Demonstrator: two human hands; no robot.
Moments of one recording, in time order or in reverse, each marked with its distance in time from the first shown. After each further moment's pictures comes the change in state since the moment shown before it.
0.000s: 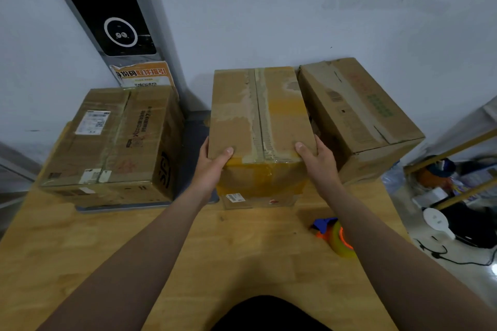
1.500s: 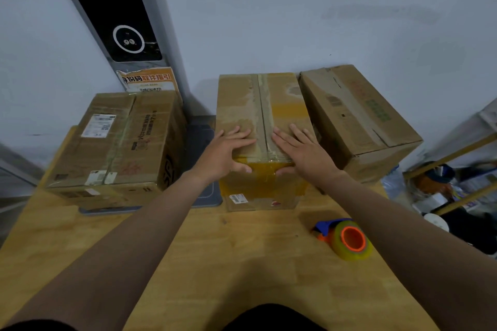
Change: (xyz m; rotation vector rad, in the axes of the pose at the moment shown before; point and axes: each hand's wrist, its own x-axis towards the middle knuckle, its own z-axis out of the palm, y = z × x) left_hand 0.017 0.046 -0.007 0.989 -0.404 0.655; right_hand 0.020 -0.022 0.004 -1.291 -0.320 -0.742
